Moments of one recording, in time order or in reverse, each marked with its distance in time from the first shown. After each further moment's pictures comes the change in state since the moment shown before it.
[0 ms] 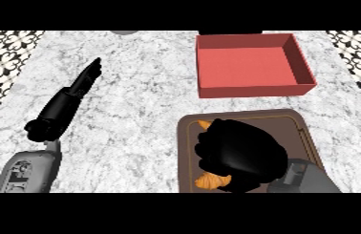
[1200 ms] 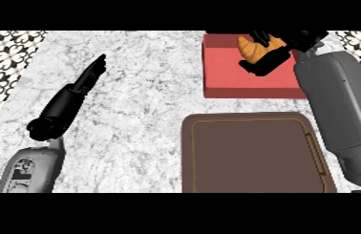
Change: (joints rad) left arm -0.024 -0.015 -0.010 -0.020 -0.010 -0.014 0.010; right arm -0.571 -0.046 -0.499 0.754 -0.078 0.061 0.196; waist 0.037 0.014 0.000
